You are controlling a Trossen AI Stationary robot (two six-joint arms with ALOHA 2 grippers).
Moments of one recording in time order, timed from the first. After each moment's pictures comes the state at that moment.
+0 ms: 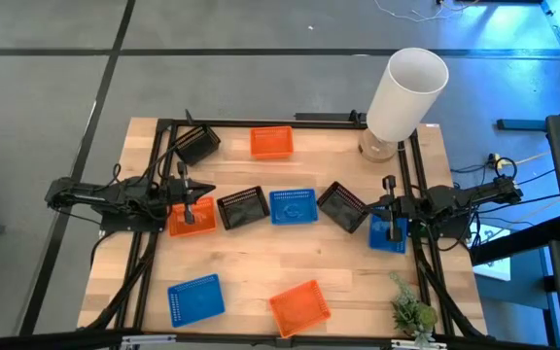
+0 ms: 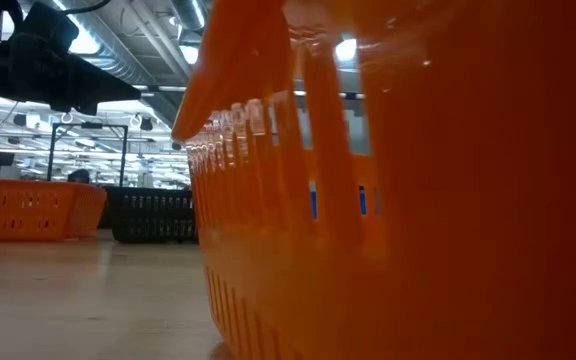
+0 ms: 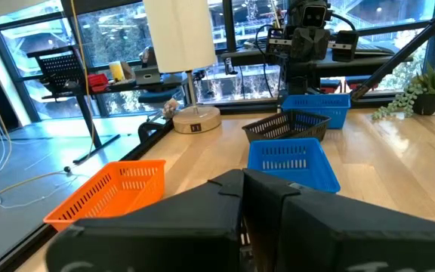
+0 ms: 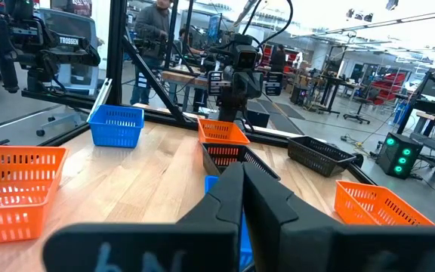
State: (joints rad) left arm -0.09 0.01 0.01 0.06 -0.38 0.14; right arm 0.29 0.01 0.01 0.06 0.24 -0.19
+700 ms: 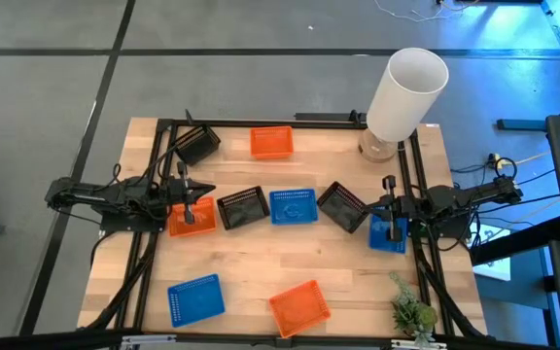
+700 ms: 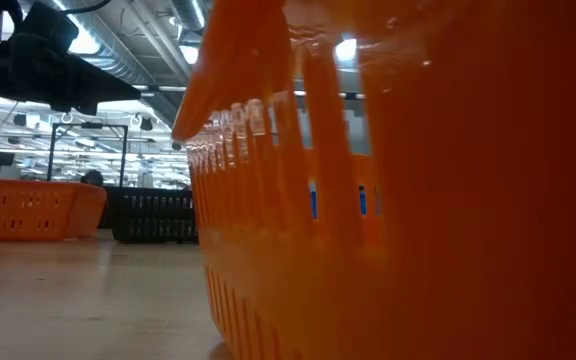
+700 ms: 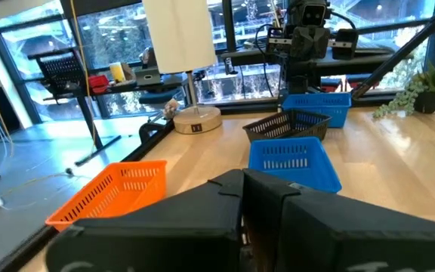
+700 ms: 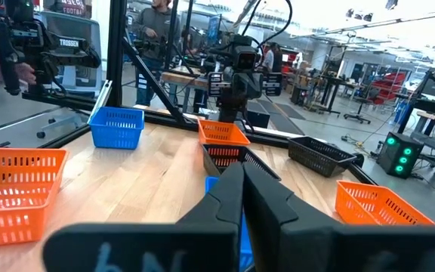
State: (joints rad) left arm -0.09 0.01 0.01 0.06 -0.38 0.16; right arm 0.29 0.01 0.01 0.06 0.24 -0.17
